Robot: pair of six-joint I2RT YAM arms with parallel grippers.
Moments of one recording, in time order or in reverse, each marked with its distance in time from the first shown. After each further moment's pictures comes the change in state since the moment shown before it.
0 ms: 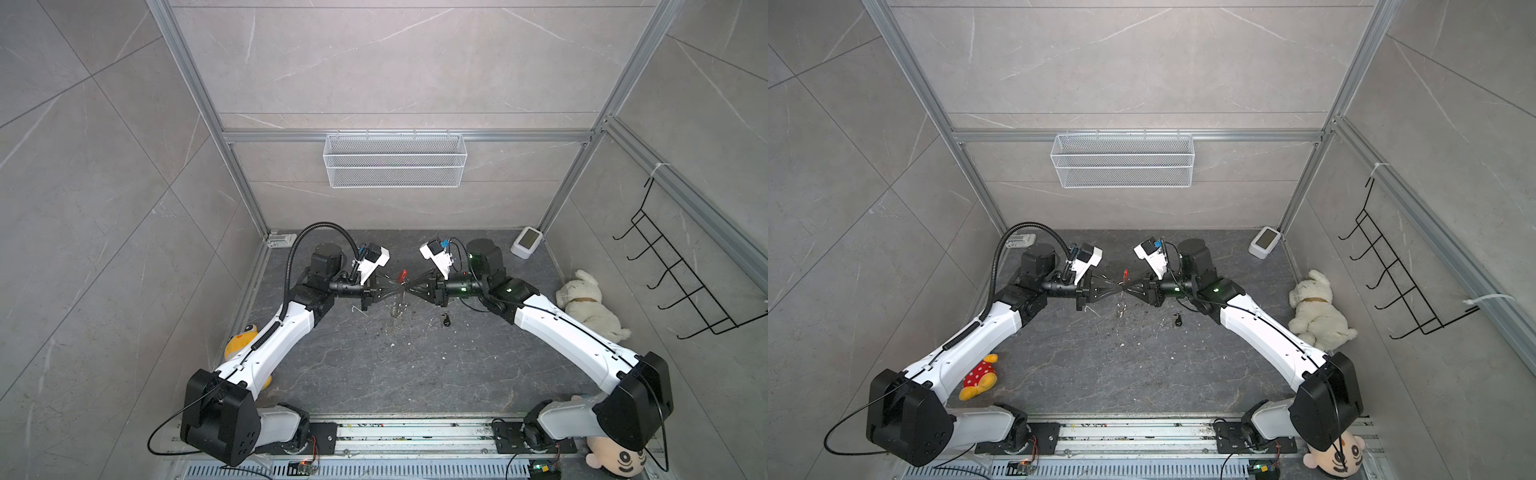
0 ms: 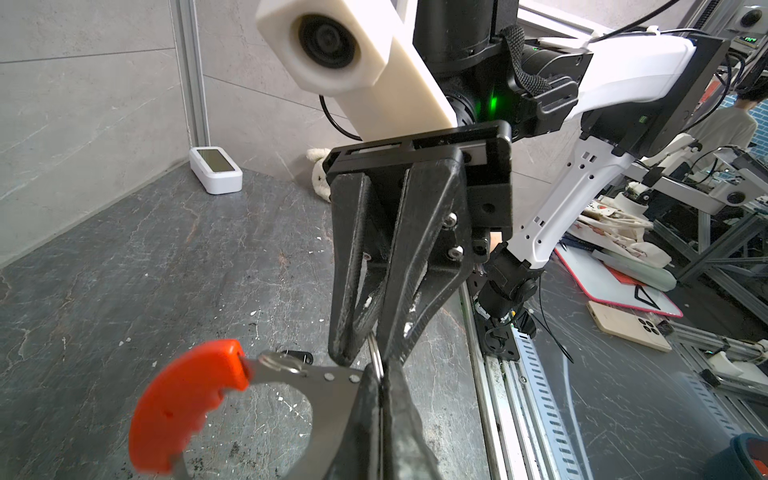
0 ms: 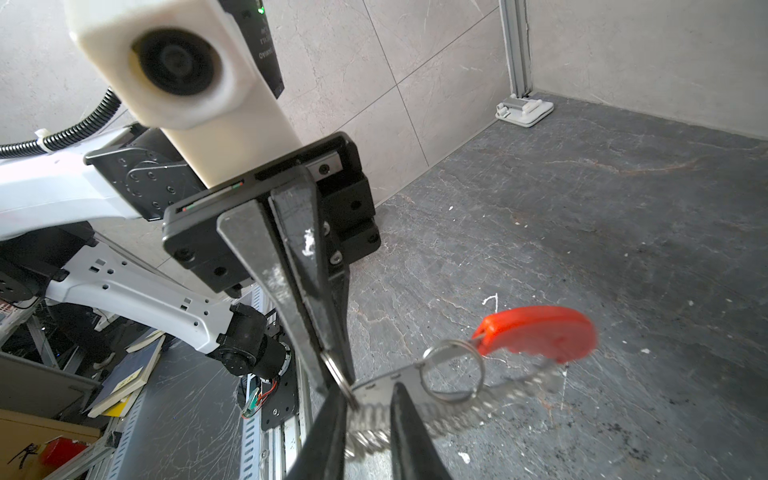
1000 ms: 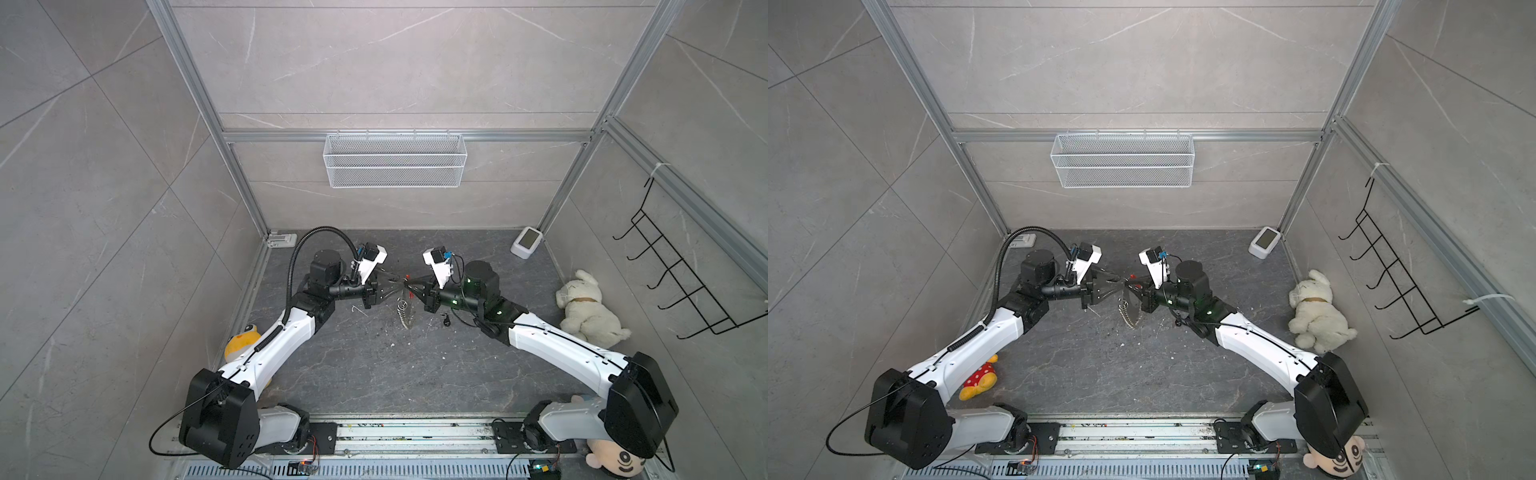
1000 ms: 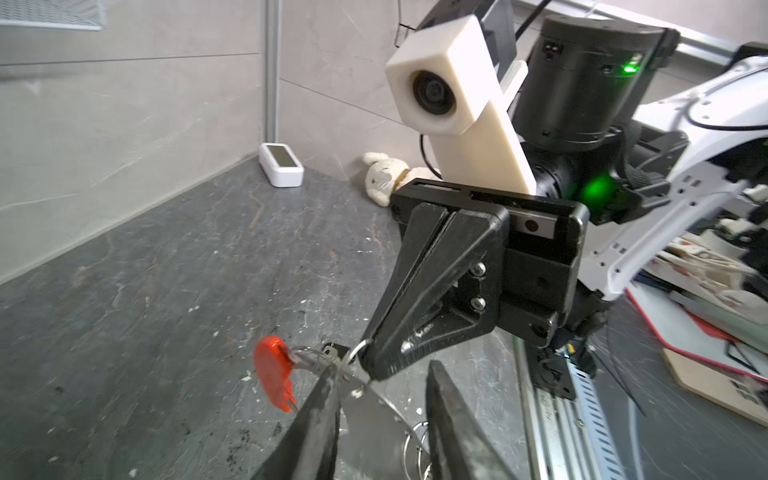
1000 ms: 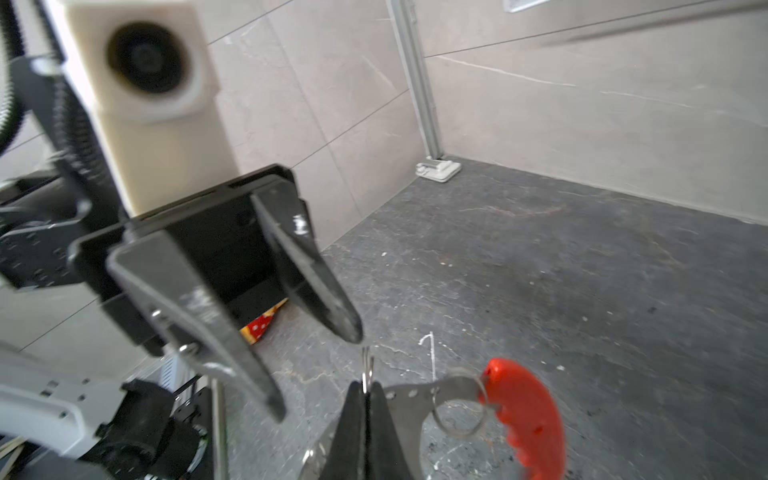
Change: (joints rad) left arm 0.001 -0.025 -0.130 0.223 -0.234 -0.151; right arm 0.071 -0.040 -0.267 0.445 0.362 0.106
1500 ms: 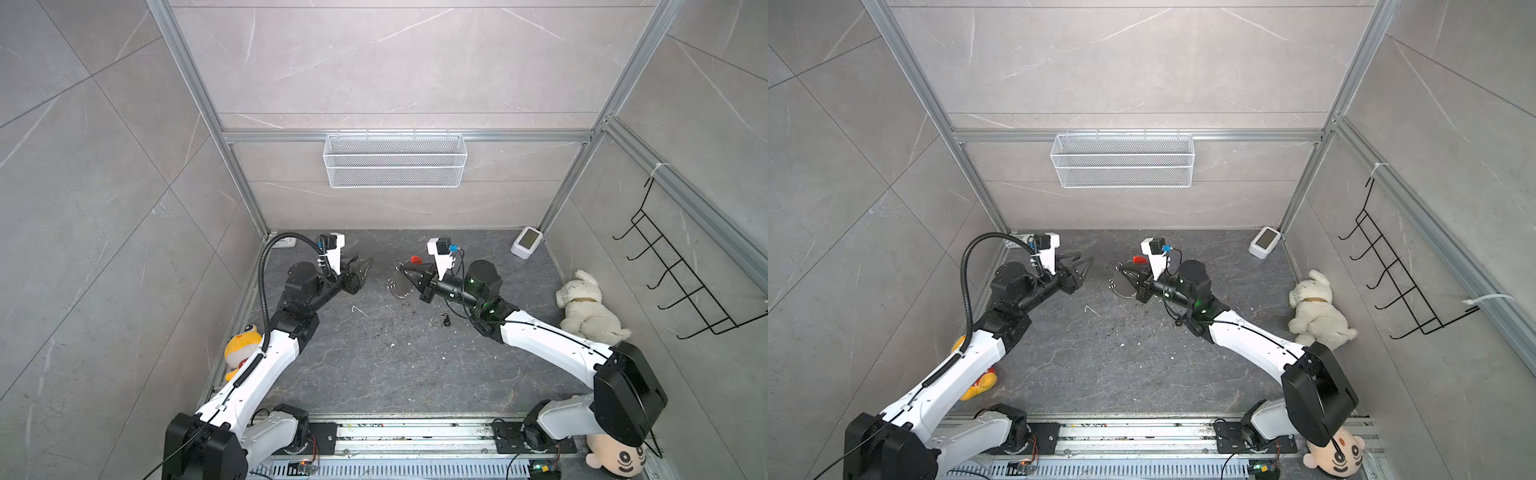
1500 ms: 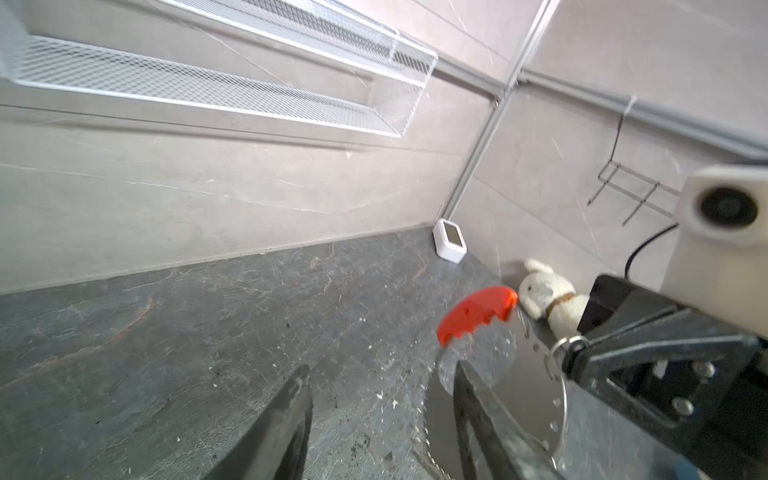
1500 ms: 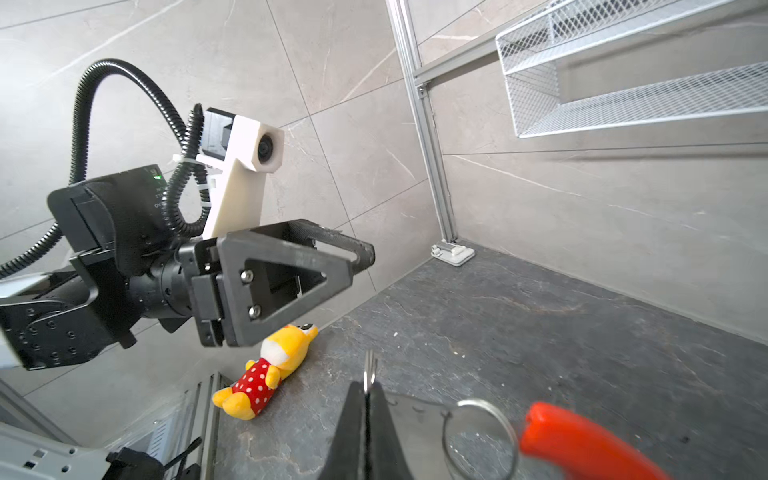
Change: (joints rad) left arm 0.098 -0.191 -0.096 0.103 -0.496 -0.266; right arm 0.000 0.082 0.024 0.304 -0.058 0.051
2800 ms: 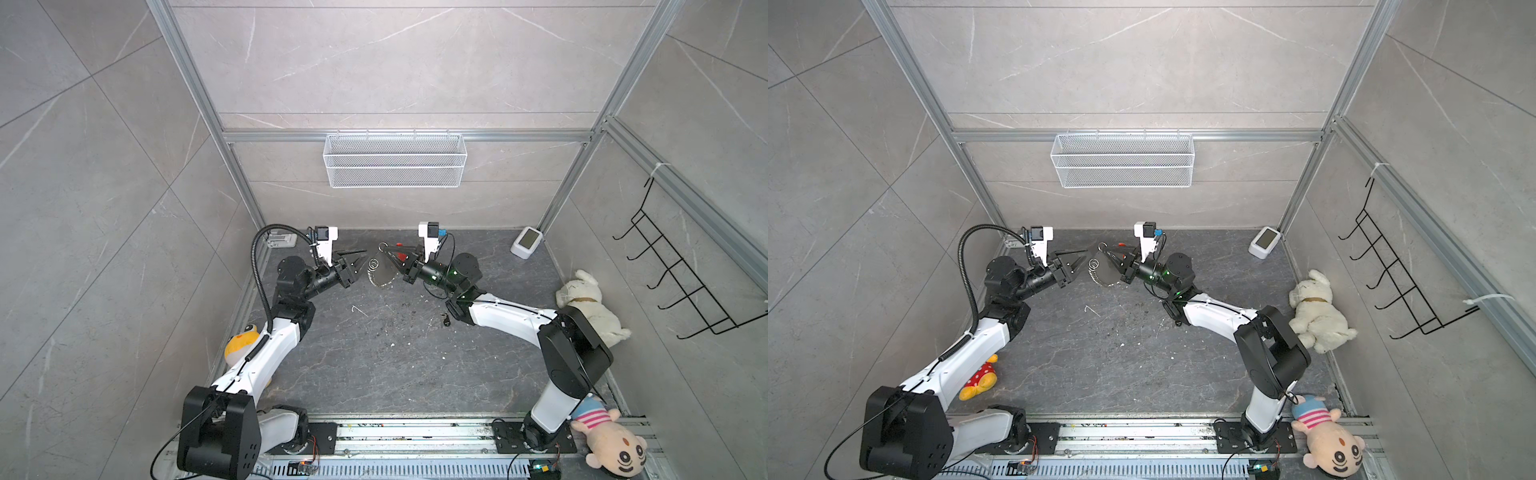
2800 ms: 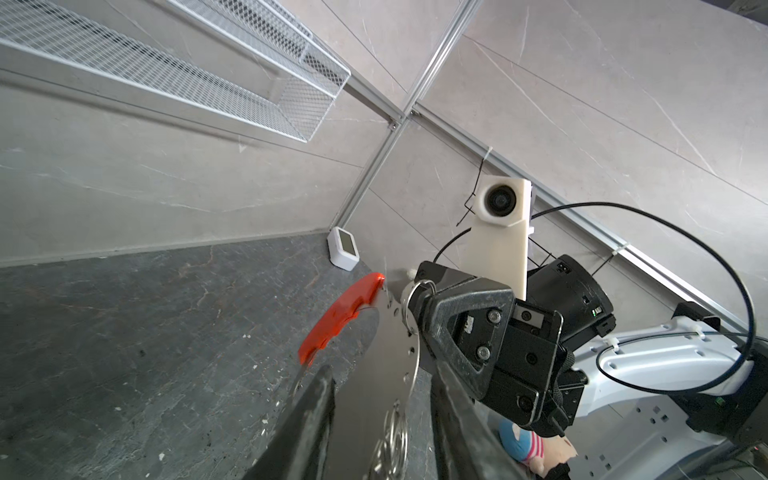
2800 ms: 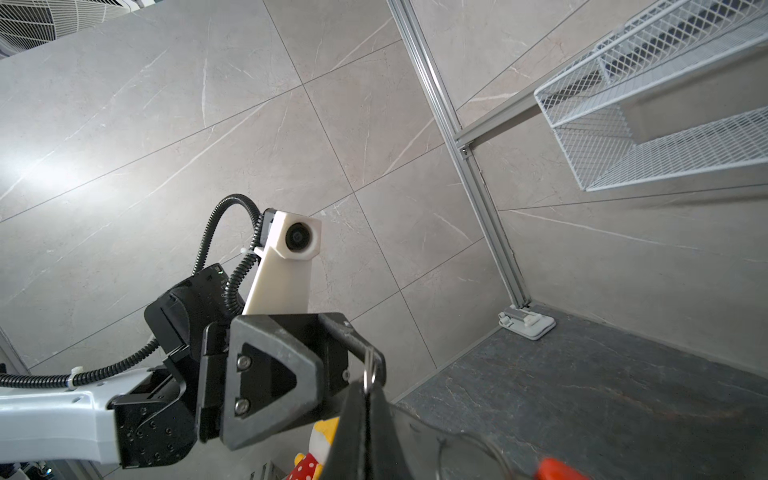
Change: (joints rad) left arm 0.118 0.107 -0.004 0.286 0.416 -0.332; right arm 0.000 0.300 0.160 0.428 -0.045 0.295
